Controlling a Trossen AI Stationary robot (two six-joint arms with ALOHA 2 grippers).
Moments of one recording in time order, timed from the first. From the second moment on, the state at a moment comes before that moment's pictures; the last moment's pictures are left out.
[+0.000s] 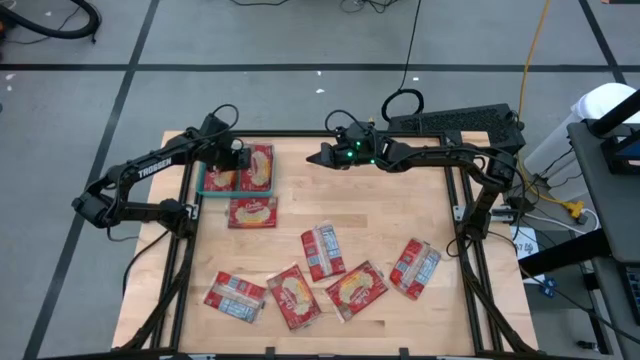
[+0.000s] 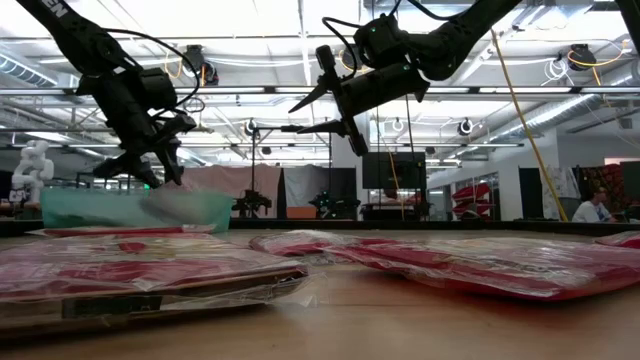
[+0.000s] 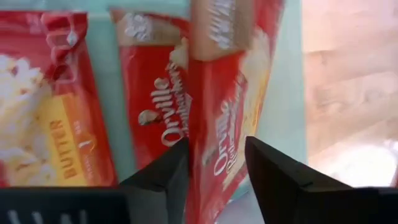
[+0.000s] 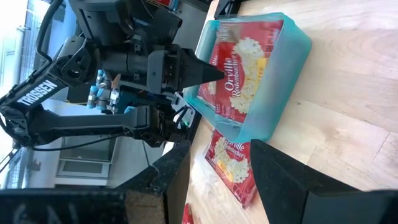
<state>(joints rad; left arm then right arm) 1.02 1.19 0.64 -0.53 0.37 -0.54 -0.41 1.75 1.11 0.30 -0.32 1.11</state>
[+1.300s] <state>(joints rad) 0.92 1.19 0.47 -0.35 0.19 -0.58 -0.41 1.75 1.11 0.30 -0.32 1.10</state>
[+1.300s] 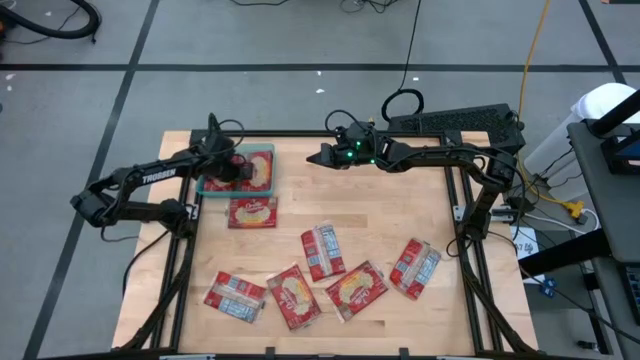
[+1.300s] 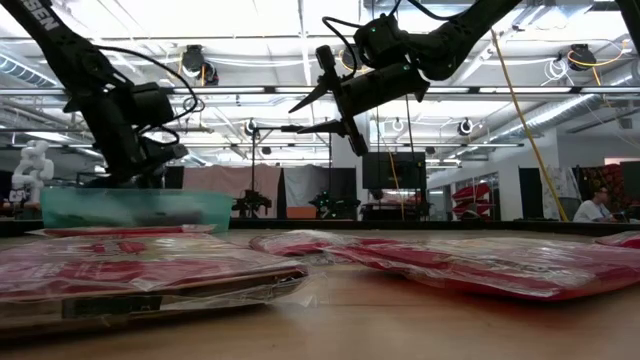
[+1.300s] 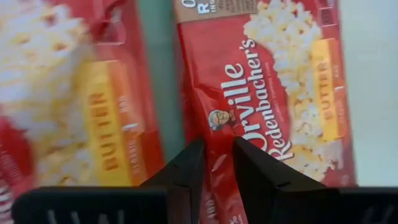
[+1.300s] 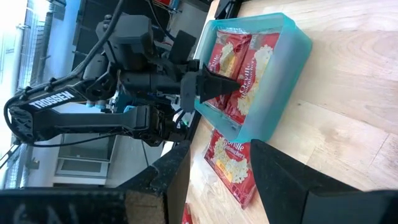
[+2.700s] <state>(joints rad) 0.05 0.92 0.66 -0.95 0.09 -1.27 -0.45 1.43 1.11 -0.47 -0.55 0.51</state>
